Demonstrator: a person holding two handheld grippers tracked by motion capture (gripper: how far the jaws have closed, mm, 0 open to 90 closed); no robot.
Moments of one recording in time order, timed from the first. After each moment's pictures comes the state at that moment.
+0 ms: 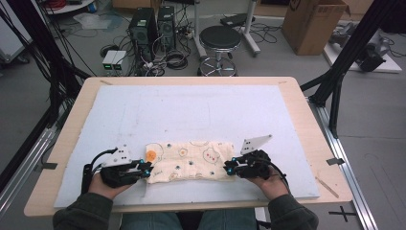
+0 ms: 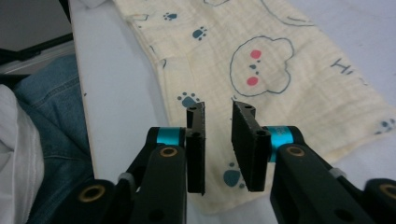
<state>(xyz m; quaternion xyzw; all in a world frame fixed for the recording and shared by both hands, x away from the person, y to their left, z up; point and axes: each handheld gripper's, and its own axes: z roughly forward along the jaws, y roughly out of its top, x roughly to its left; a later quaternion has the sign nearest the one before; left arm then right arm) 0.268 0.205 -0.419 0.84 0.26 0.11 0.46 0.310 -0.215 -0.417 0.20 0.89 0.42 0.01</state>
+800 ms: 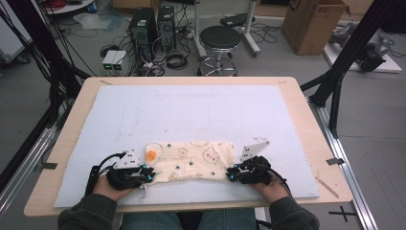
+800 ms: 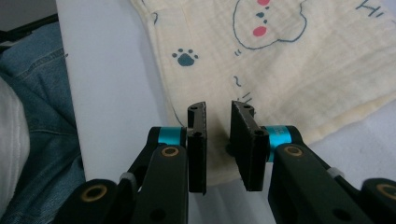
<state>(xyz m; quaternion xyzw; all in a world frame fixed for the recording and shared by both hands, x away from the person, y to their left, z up) 0.272 0.203 -0.442 0.87 0.26 0.10 0.41 0.303 -0.221 -0.438 0.21 0.90 0.38 0.01</state>
